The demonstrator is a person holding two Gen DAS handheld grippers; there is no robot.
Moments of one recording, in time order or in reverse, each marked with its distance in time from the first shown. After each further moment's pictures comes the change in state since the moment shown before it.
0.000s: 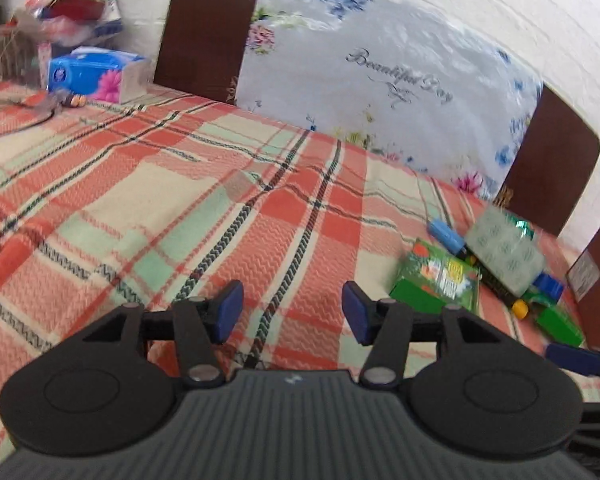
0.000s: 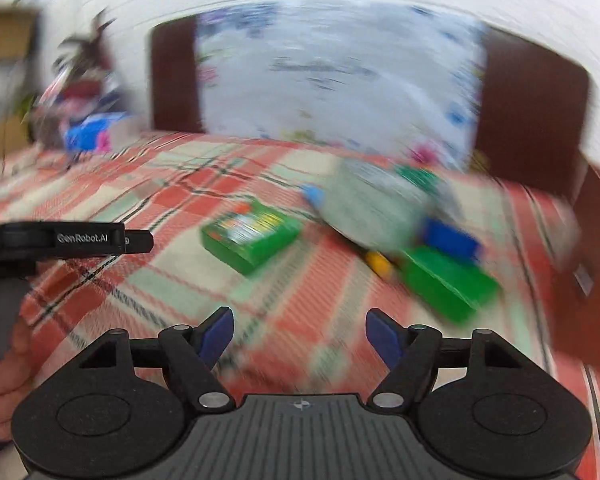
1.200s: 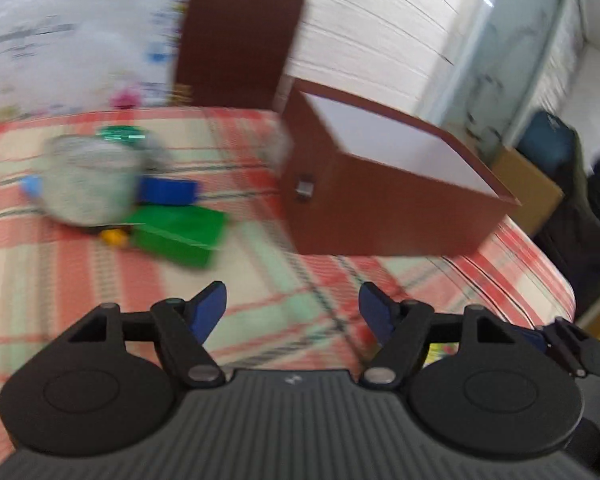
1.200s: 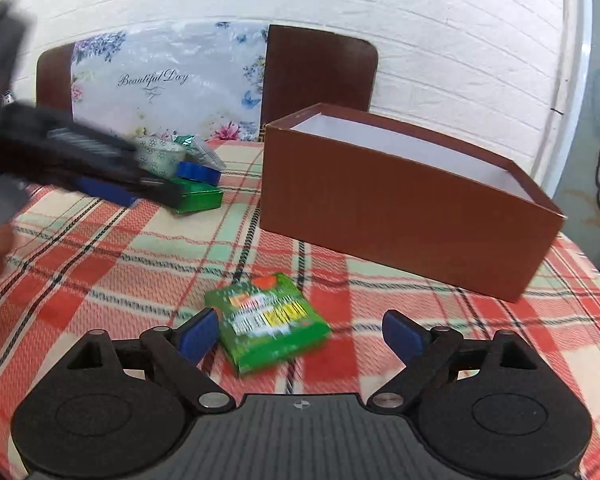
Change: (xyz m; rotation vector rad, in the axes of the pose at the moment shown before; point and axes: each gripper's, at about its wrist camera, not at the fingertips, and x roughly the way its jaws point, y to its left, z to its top) left arm -0.029 -0.214 -0.050 0.453 0.305 -0.623; right arm -0.175 -0.104 -0.128 0.213 0.010 -0.370
